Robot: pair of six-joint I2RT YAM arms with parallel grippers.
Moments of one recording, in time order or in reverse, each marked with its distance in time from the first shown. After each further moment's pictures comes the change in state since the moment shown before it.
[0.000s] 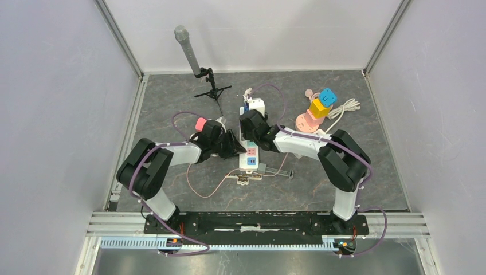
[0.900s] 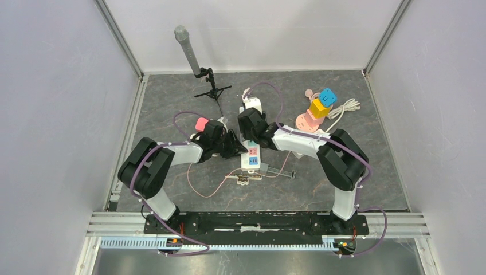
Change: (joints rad) left arm -0.017 0.028 0.014 -0.001 -0.014 -0.015; right arm 0.000 0.014 0.039 -0.051 -0.021 -0.083
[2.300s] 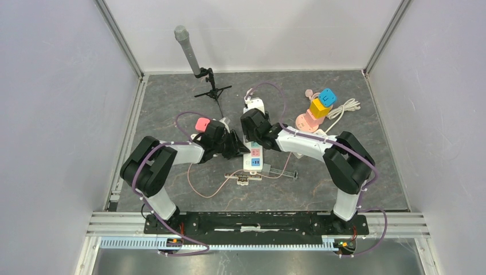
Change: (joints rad) left arm -0.010 0.027 -0.003 0.046 0.031 -0.002; right arm -0.006 -0.062 -0.034 -0.043 -0.012 -0.021
